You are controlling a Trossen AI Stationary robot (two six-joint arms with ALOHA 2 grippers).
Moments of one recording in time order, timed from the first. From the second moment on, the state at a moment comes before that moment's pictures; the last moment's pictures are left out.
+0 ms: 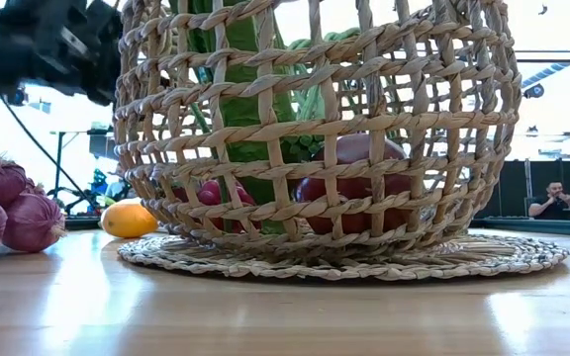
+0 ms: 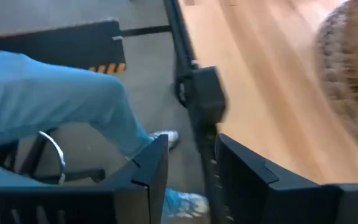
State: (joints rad) left arm -0.04 0.85 0.20 0.53 -0.01 -0.09; right arm 1.02 2.48 2.35 -1.05 0.72 1.05
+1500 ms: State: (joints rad) left arm -0.74 1.13 0.67 -1.17 -0.14 -1.37; right arm 1.03 2.56 2.35 -0.61 1.08 0.58
